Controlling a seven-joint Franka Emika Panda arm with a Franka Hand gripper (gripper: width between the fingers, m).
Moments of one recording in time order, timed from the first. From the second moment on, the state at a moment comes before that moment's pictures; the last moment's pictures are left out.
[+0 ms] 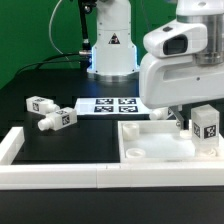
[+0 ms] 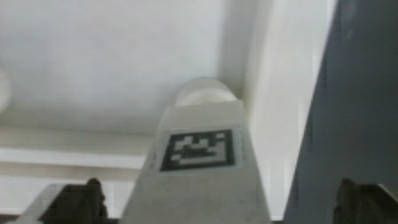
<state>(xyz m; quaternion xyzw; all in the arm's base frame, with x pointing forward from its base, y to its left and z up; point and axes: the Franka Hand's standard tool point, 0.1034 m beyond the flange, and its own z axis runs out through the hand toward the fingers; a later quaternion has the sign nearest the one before) 0.641 0.109 0.079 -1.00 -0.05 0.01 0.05</state>
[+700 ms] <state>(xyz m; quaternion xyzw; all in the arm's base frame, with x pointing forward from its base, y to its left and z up) 0.638 0.110 0.078 -0.97 0.25 -0.02 0.03</state>
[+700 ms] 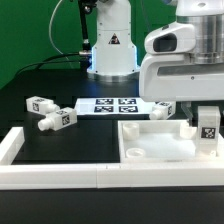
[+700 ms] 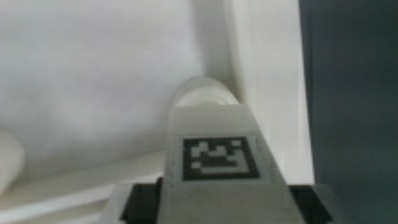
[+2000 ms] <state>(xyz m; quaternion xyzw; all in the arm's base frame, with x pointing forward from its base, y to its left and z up) 0.636 0.100 0.077 -0.97 0.23 -0.06 0.07</state>
